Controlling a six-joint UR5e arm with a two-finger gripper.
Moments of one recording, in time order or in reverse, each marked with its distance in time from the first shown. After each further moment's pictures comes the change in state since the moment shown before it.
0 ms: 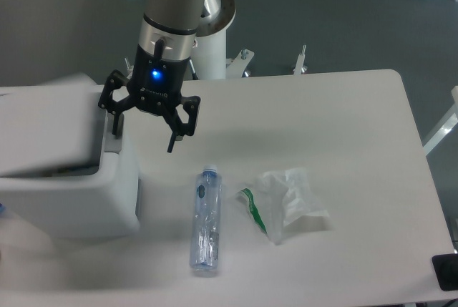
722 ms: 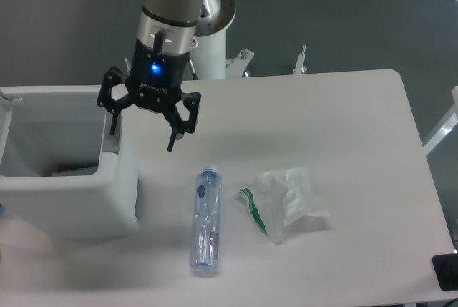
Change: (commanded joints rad) arm 0.002 -0.006 0.083 0.035 0.006 0.035
